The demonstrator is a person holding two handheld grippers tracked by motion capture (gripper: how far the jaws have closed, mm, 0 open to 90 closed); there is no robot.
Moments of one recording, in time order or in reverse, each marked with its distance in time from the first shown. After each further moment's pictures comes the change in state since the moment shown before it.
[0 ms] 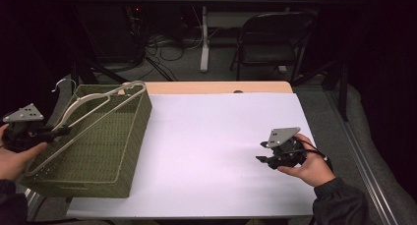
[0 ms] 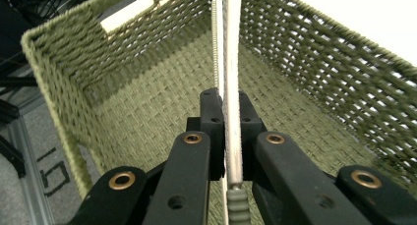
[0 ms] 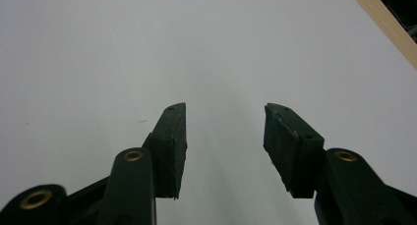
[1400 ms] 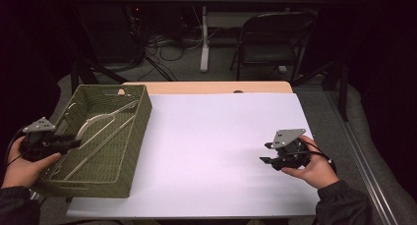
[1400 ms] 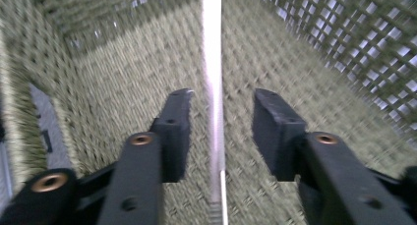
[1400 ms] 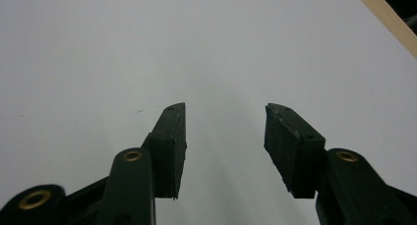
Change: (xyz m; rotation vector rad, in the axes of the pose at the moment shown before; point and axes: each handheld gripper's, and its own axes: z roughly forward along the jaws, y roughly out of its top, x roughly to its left) left arm 0.001 -0.037 0.036 0.028 0.024 -0.110; right arm -0.002 -0.012 -0.004 0.002 -0.011 0.028
